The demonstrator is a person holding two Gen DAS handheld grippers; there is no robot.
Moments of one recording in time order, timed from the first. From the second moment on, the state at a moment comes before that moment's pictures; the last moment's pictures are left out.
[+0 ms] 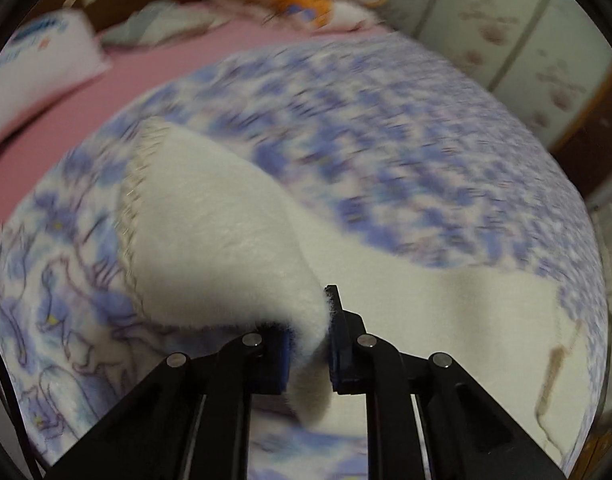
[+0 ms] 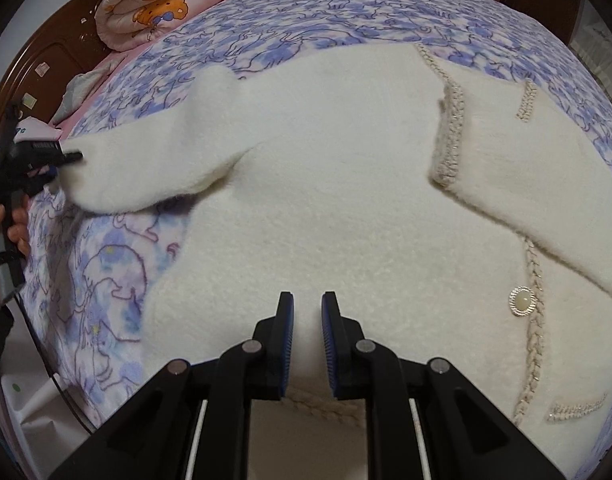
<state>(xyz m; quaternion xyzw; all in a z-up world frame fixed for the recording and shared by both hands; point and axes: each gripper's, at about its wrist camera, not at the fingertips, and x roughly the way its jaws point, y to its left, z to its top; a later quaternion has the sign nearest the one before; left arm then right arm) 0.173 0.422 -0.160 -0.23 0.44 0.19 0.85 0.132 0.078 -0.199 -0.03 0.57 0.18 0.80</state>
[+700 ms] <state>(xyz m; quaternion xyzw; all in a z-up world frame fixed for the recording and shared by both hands) 0.183 0.119 -0.226 -0.14 0.54 -0.11 0.82 0.127 -0.074 -0.213 0.10 0.57 0.11 0.81</state>
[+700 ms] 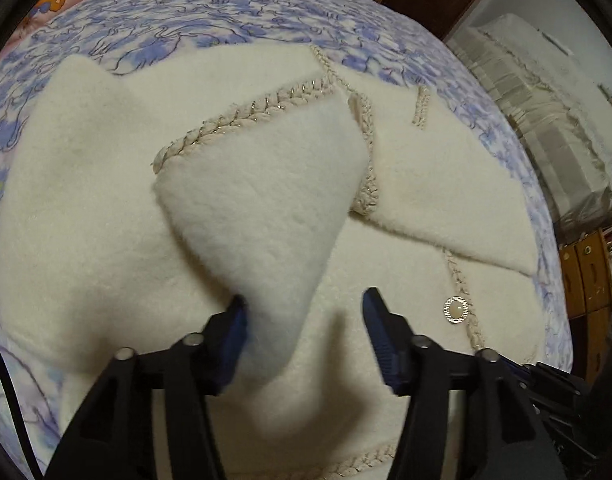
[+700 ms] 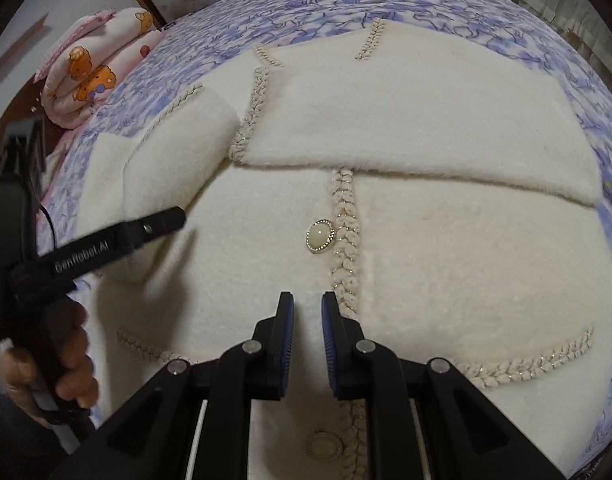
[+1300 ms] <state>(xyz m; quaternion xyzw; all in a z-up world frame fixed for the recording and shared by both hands) 0.113 0.187 -0.173 -0.13 0.48 0.03 0.87 0.166 0.021 -0.165 0.05 0.51 0.20 0.84</state>
